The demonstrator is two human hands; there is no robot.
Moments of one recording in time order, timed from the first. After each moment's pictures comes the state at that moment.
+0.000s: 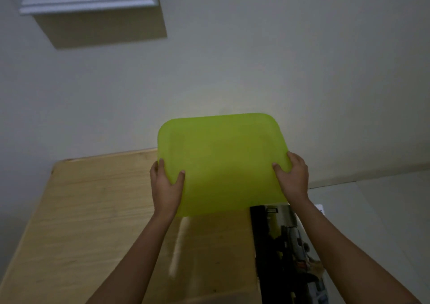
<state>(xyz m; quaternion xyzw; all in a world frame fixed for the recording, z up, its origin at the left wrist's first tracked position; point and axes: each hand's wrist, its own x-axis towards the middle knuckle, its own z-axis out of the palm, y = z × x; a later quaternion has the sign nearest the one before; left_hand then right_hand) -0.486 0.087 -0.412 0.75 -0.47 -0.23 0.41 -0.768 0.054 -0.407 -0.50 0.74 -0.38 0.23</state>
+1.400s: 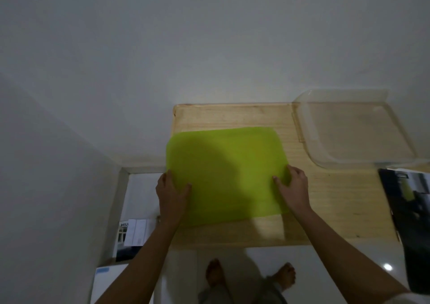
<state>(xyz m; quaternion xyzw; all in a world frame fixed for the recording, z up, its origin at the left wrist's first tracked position) -0.139 0.257 -0.489 0.81 -0.40 -0.30 0.30 -0.426 0.190 -0.486 -0.58 0.74 -0.20 0.28</state>
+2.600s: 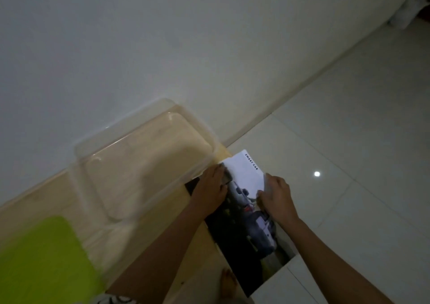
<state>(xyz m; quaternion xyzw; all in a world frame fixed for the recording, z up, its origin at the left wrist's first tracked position) -0.694 0.112 -0.486 0.37 -0.88 -0.29 0.06 -0.850 0.235 -0.472 -0.38 0.87 -0.19 0.26</state>
